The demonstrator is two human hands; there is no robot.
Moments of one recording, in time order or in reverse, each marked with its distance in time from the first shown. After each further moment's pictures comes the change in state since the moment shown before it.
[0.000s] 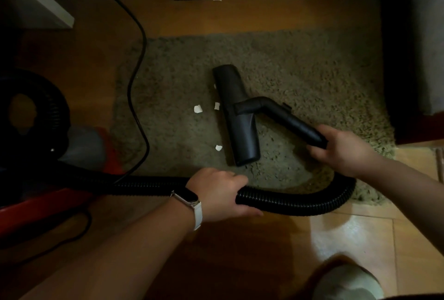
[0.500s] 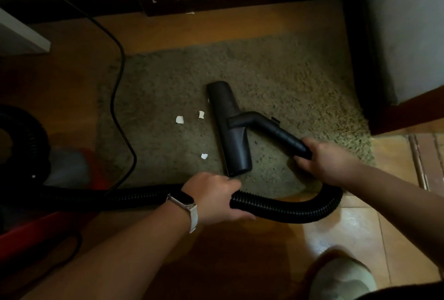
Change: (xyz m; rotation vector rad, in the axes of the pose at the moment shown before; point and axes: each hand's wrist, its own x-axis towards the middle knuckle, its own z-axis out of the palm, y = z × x) left_hand 0.016 0.006 -0.003 0.052 -0.076 0.056; right_hand -0.022 0.012 0.016 -0.089 -0.042 0.104
